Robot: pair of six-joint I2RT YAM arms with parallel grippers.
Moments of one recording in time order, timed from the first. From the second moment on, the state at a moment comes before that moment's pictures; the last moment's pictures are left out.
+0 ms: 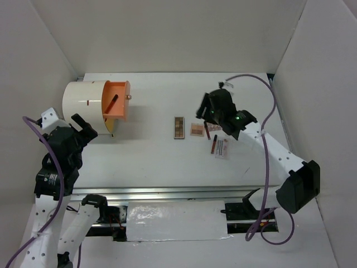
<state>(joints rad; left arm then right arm) -0.10 0.62 1.00 -0.72 -0.51 -0.48 0.61 1.41 1.33 -0.46 0.25 0.69</state>
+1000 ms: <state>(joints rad) -0.10 0.63 1.00 -0.72 -0.49 -0.48 0.45 1.57 0.86 -0.38 0.16 0.68</state>
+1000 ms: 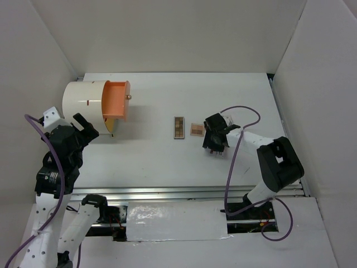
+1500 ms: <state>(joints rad) -0.11 0.63 1.00 -0.72 -0.49 -0.48 0.45 1.61 0.86 -0.37 0.19 0.72</state>
